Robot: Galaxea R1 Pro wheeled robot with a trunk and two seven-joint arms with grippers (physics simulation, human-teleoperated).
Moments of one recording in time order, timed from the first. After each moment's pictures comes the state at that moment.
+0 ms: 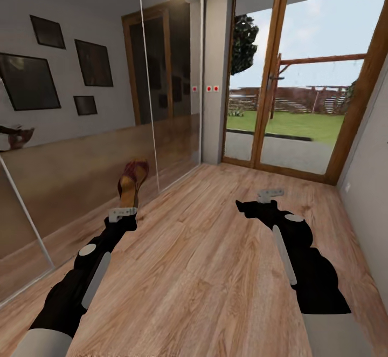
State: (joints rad) left arm -0.49 0.09 -0.05 -1.24 0.20 0.20 -0.05; right arm -0.59 0.00 0.03 -1.51 0.01 0.75 0.10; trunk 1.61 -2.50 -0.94
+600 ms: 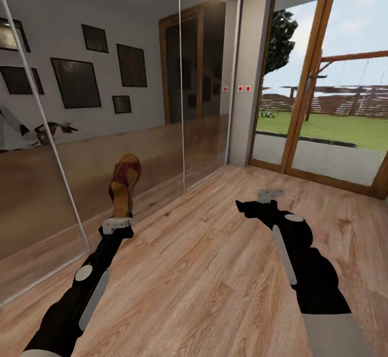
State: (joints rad) left arm -0.41 0.09 -0.05 -1.19 0.20 -0.13 -0.05; right arm -0.59 0.00 0.03 -1.51 0.01 0.75 0.10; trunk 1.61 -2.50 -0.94
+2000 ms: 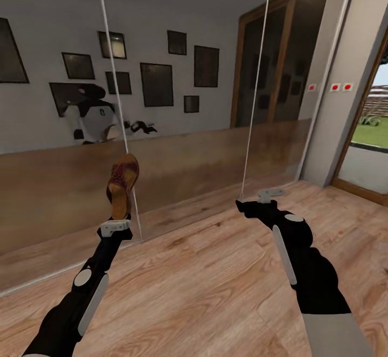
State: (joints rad) left arm -0.39 0.09 -0.05 -1.18 0.20 -0.19 -0.04; right arm -0.59 0.00 0.03 -1.51 0.01 0.75 0.10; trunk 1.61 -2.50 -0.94
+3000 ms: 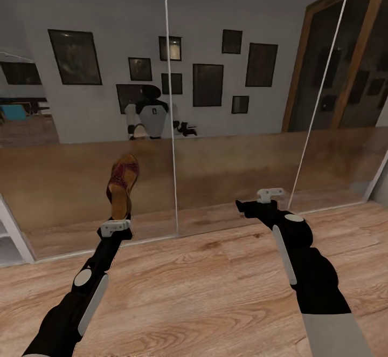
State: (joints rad) left arm -0.39 0.09 -0.05 -1.19 0.20 -0.19 -0.04; right arm -0.59 0.00 0.03 -1.51 0.00 0.75 0.10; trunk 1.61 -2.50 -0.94
